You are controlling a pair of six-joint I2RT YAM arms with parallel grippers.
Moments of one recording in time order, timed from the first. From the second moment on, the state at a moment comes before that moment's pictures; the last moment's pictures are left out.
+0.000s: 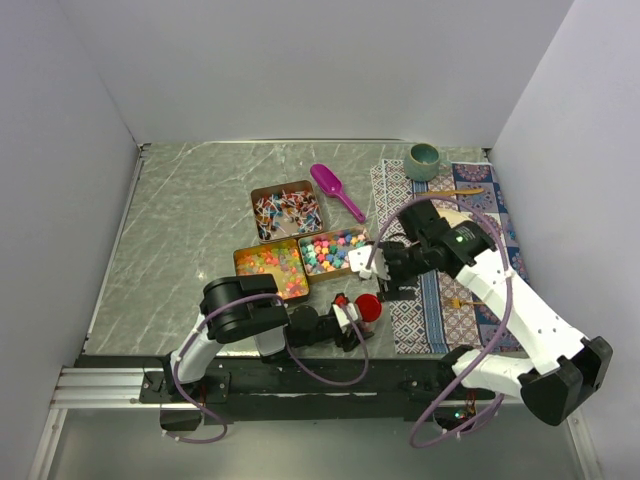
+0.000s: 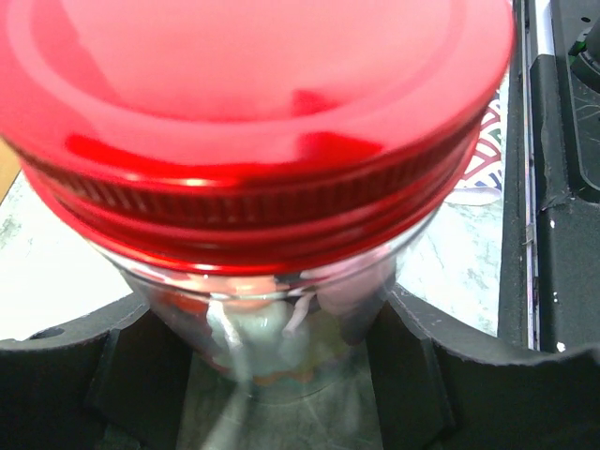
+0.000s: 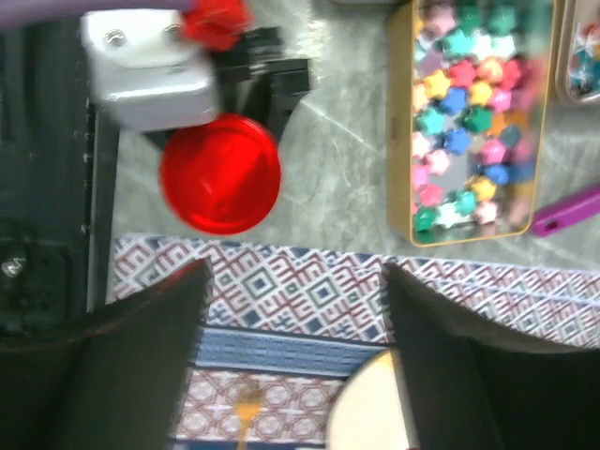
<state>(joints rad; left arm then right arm) -1.20 2.14 0.53 1.50 0.08 0.00 0.55 1.15 1.17 -1.15 -0.48 -1.14</state>
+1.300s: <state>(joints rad) -1.21 2.14 0.54 1.49 0.08 0.01 0.66 1.29 1.03 -1.11 -0.56 -1.22</state>
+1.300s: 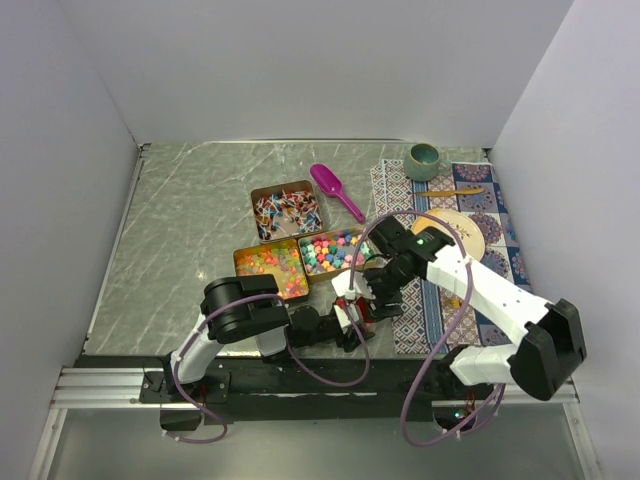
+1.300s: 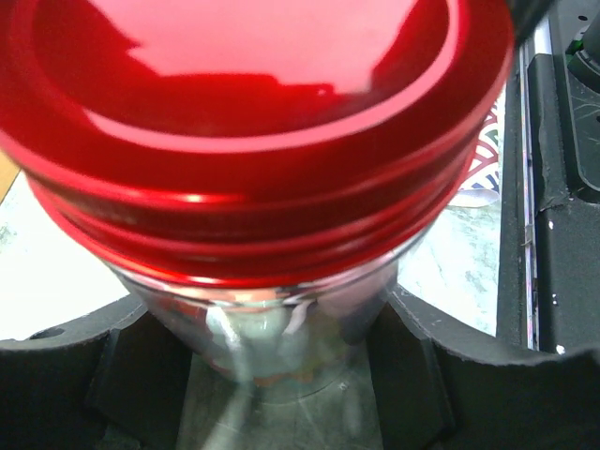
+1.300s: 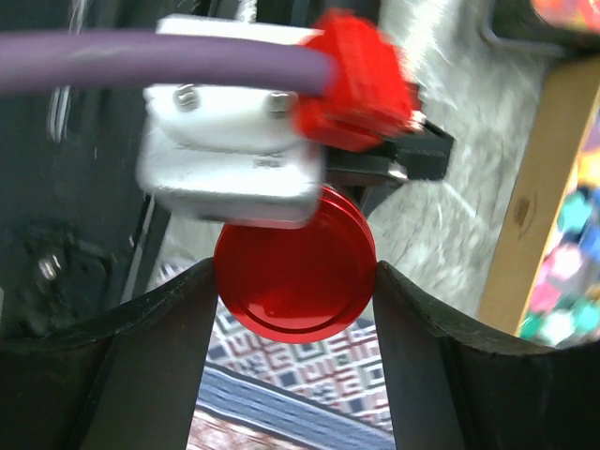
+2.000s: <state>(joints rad) -1.21 2.16 0.56 1.49 0.10 0.00 0.52 1.10 1.04 -1.27 -0.37 -1.09</state>
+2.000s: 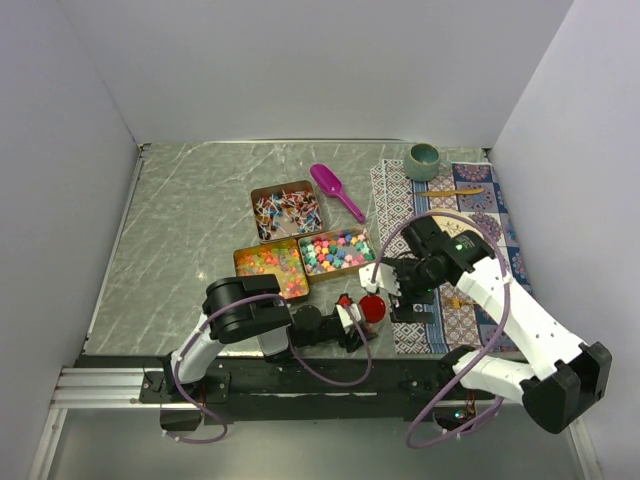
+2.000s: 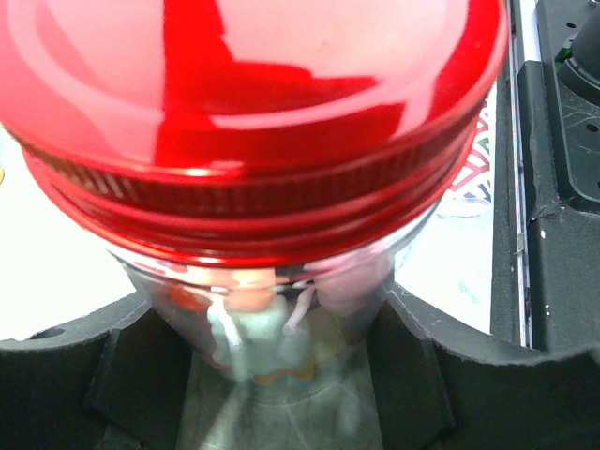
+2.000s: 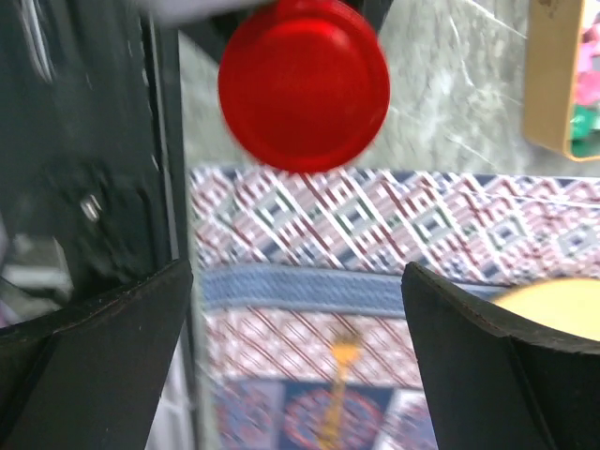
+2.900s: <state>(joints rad) -1.21 2.16 0.57 1.47 0.11 0.00 0.66 1.46 1.25 -1.35 -0.53 -1.74</state>
